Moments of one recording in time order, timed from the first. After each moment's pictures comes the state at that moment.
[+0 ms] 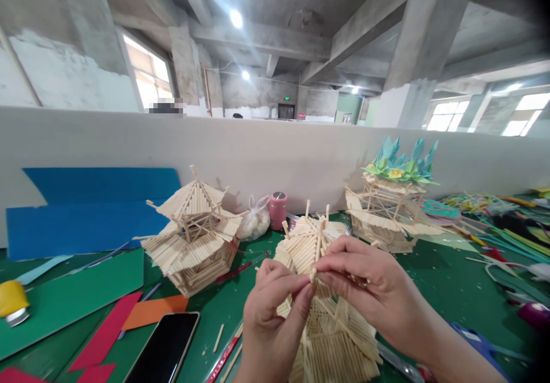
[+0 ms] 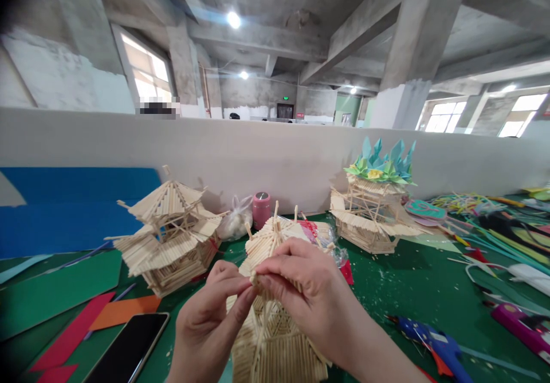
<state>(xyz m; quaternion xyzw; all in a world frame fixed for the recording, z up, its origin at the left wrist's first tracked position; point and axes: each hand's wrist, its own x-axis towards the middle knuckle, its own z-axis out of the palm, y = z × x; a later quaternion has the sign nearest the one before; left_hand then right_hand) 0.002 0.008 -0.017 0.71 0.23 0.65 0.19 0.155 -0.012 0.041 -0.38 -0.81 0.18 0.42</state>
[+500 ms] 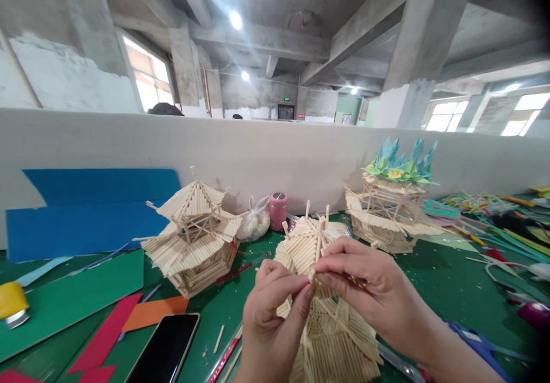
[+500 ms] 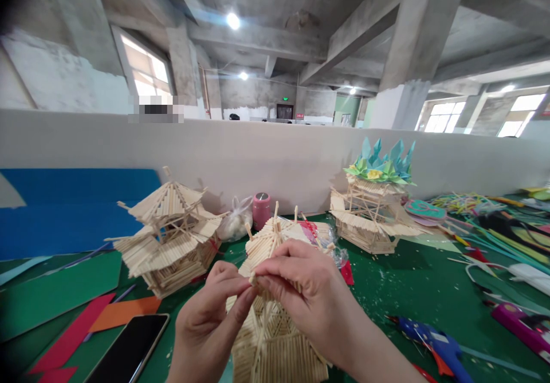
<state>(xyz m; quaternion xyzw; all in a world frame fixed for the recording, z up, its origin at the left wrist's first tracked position) 0.001 0.007 -0.014 0.72 0.22 0.63 0.17 0.153 -0.011 0.040 -0.38 -0.80 0.19 0.42</state>
